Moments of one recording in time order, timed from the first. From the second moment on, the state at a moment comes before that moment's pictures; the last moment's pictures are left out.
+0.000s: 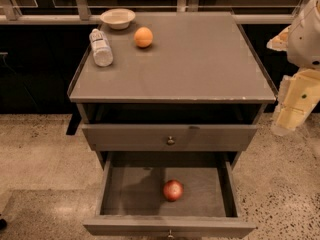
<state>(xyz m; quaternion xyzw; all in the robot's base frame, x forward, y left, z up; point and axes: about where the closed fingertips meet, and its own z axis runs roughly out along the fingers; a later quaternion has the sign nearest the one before) 0.438 -0.217 0.976 -0.60 0.78 -0.03 0.16</state>
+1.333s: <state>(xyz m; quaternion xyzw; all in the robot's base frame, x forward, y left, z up) 0.420 -0.234 0.850 -0.47 0.86 0.01 0.18</state>
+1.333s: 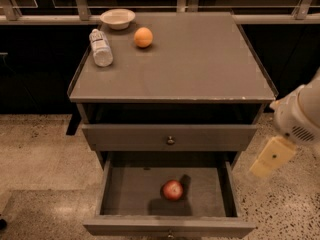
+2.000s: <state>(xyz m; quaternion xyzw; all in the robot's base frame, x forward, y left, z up) 0.397 -0.237 0.844 -0.42 0.88 -0.01 0.21</state>
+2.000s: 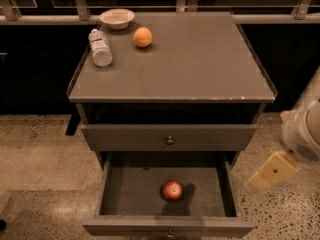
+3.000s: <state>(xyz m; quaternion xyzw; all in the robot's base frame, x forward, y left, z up) 0.397 -0.188 0.651 -0.28 0.91 0.15 0.24</state>
